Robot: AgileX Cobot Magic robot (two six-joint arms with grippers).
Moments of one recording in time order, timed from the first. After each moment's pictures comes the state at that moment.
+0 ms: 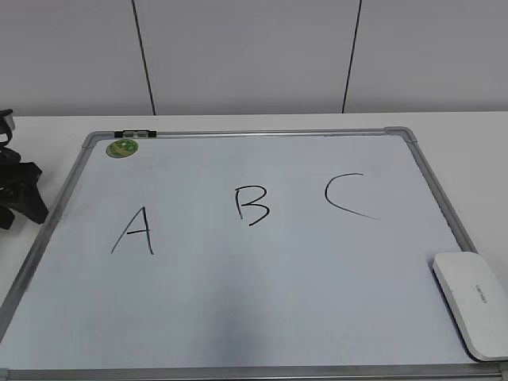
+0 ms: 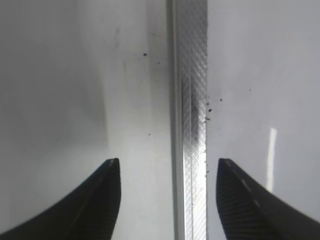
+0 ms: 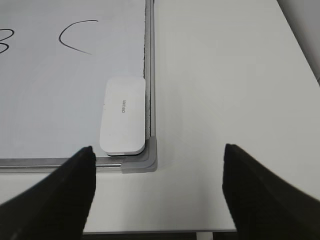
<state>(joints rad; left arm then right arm) 0.13 1.99 -1.29 -0.36 0.85 0.33 0.00 -0.02 -0.49 -0.04 1.14 -0.03</state>
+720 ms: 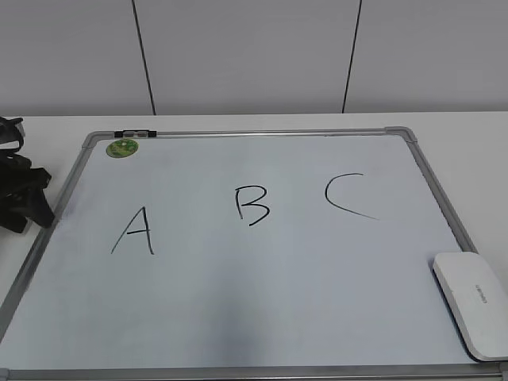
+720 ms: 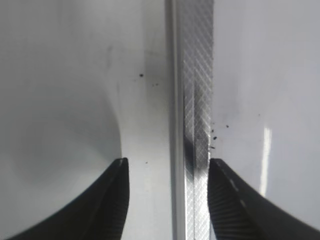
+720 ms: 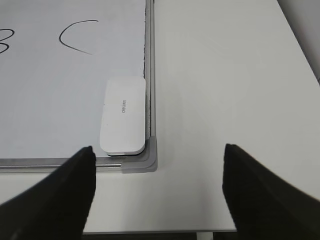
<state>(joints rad) 0.13 2.06 -1.32 -0.38 0.83 0.34 0.00 -0.02 -0.49 -0.04 1.14 -0.03</state>
